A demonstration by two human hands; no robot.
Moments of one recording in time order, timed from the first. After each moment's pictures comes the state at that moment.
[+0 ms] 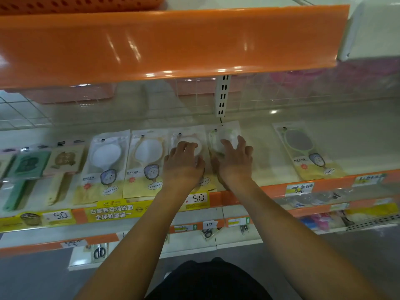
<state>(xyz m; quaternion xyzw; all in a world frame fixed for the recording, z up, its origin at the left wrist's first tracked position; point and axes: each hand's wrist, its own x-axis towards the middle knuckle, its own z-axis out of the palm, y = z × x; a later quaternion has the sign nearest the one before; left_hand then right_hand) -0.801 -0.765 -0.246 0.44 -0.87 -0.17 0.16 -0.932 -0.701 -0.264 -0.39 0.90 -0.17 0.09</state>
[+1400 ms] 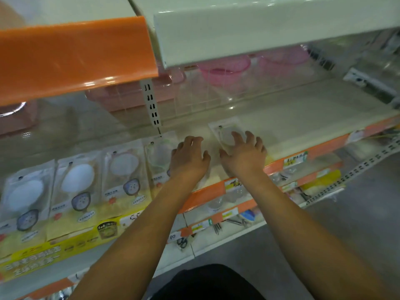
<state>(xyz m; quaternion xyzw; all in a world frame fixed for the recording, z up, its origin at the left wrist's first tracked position) -0.960 -0.696 -0.240 0.32 -0.92 -0.18 0.12 -1.074 -0.588 -0.254 -0.27 0.95 -0.13 -0.01</state>
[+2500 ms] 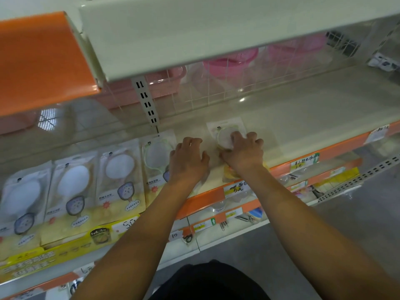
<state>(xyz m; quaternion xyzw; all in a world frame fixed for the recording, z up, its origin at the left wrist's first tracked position) -0.985 -0.701 -0.259 0.35 -0.92 -0.16 0.11 -1.109 -0.606 -0.261 -0.26 0.95 -0.14 0.09</state>
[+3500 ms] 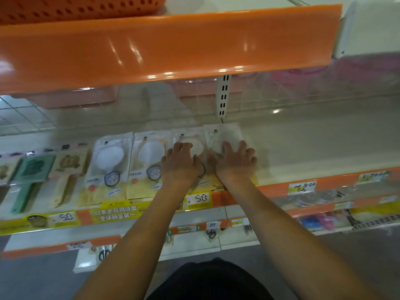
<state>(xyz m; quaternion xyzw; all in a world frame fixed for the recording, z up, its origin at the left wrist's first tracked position) -0.802 -0.778 -0.253 0.48 -0.85 -0.16 0.13 -0.927 -0.707 -0.272 -0.36 0.93 -0.08 0.06</state>
